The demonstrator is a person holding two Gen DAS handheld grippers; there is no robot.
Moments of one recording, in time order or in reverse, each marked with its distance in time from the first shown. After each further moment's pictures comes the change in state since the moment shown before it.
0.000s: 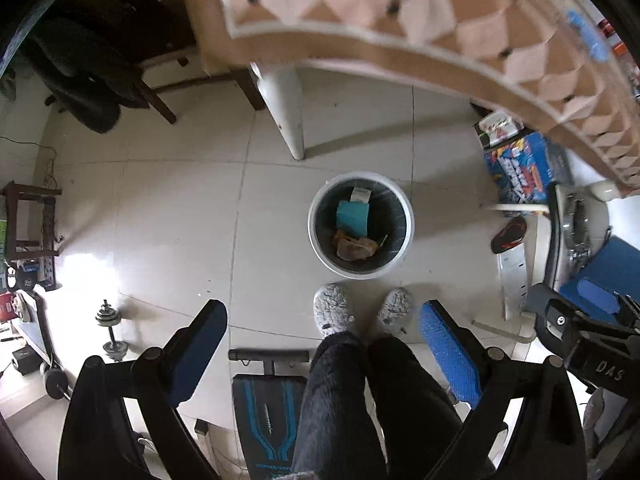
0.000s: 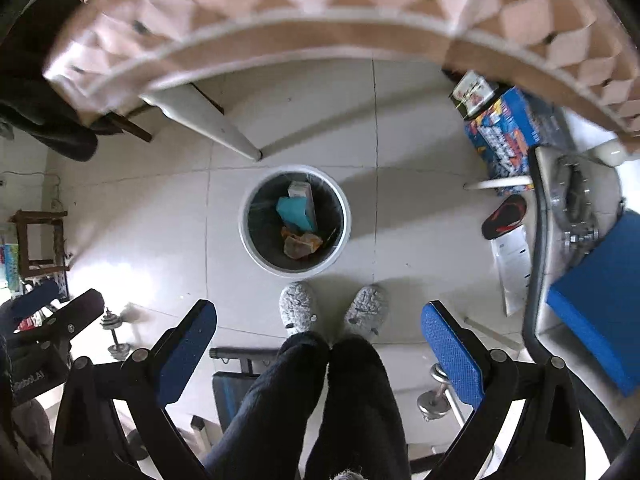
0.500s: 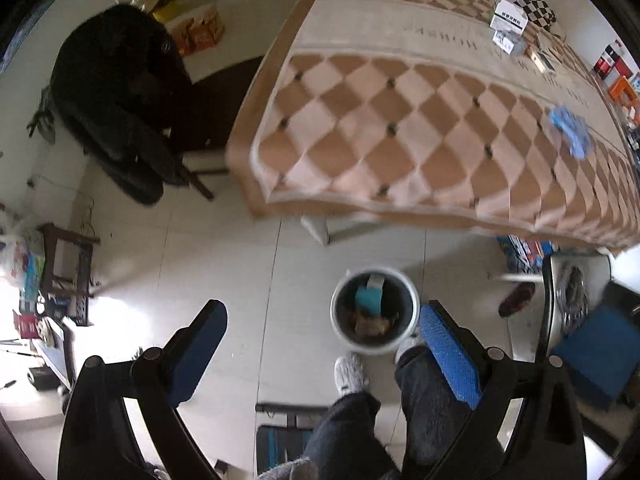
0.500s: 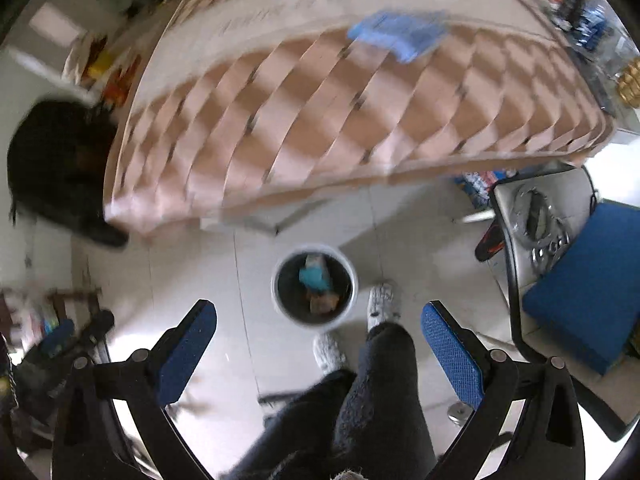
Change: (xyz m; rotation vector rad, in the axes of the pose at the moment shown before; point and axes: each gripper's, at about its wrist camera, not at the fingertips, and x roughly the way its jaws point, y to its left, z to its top) left arm -0.094 -0.031 0.086 -0.002 -0.224 0.113; right arm -0.148 -0.062 0.080 0.226 -0.183 0.053
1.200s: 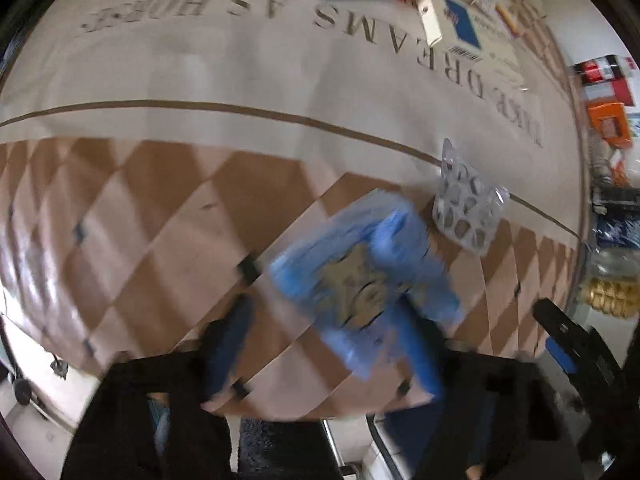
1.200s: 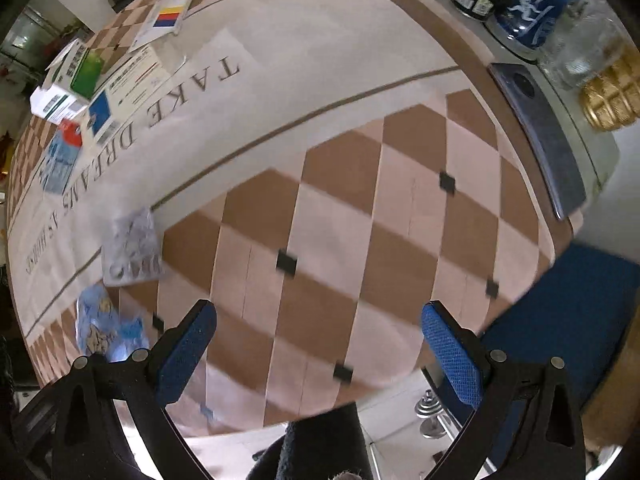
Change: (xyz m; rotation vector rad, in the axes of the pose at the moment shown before) left arm 0.109 -0.299 0.199 -0.055 0.341 -0.306; right arm 0.075 -0.243 0.266 0.261 0.073 -0.122
